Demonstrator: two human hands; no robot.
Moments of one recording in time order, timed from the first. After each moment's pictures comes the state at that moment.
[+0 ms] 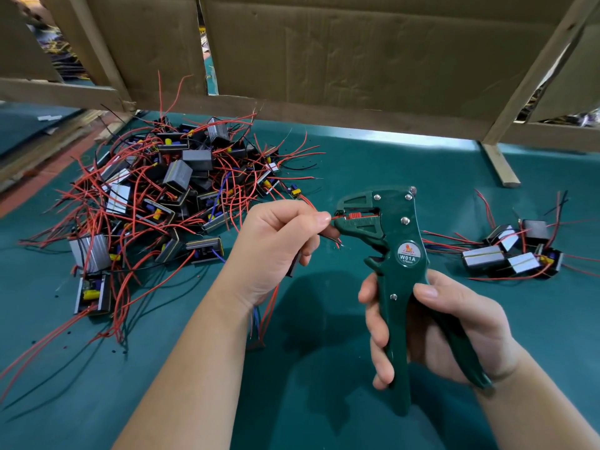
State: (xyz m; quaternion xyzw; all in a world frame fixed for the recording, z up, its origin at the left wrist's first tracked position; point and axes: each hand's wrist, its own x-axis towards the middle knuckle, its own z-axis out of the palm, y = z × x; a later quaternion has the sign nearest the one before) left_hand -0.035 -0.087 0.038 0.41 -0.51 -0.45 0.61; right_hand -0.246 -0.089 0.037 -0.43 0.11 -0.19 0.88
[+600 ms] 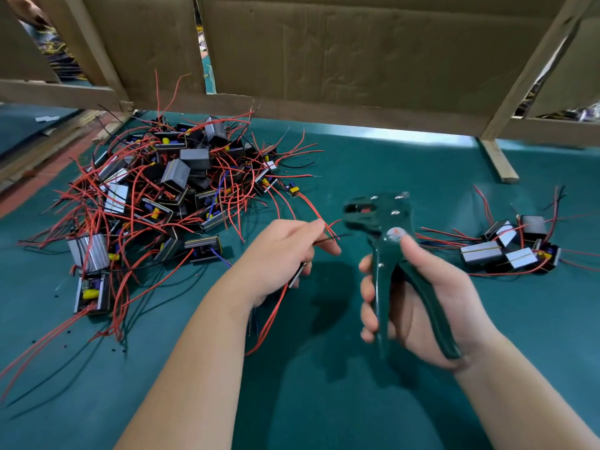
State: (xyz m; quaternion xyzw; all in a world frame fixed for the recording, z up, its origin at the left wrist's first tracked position) left_hand -0.035 -0.091 0.030 0.57 -0.52 -0.49 0.41; right_hand -0.226 -0.086 0.042 -0.33 0.35 -0.32 0.82
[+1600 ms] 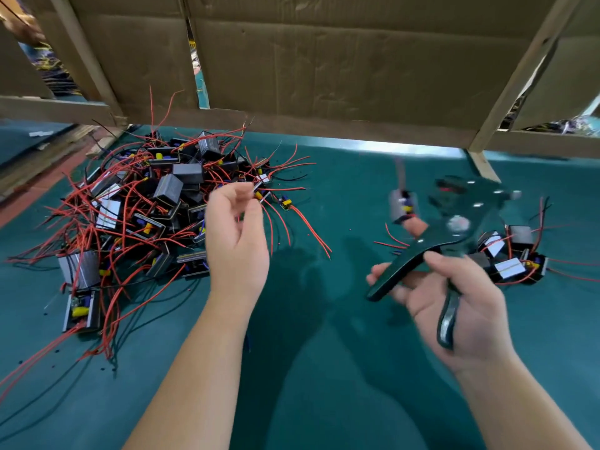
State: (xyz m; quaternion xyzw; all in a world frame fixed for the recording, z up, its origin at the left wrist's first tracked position) left_hand -0.029 -0.098 0.030 0.57 -0.40 -0.17 0.69; right_hand -0.239 -0.095 0.038 -0.36 0.31 -0.57 0.67
